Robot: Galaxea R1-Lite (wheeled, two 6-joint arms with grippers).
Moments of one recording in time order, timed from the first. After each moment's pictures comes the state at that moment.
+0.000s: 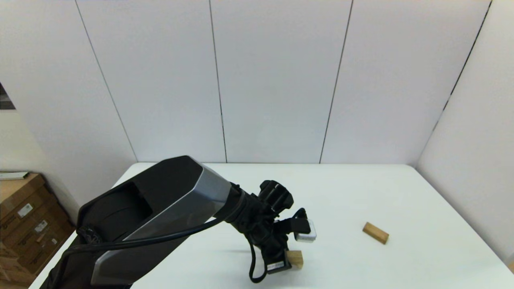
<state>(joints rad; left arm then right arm) -0.78 2.49 -1.51 0.17 -0.34 0.71 0.00 0.00 0.00 0.00 0.00 0.00</state>
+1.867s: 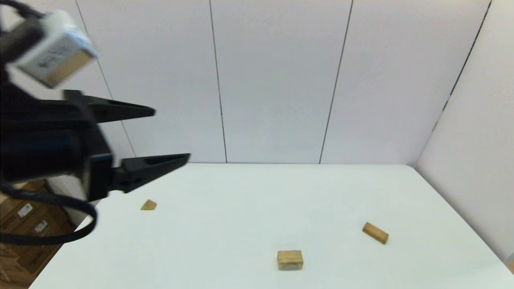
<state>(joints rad) -0.59 1.23 -1.08 0.16 -0.13 0.33 0.00 0.00 0.00 0.00 0.00 0.00</state>
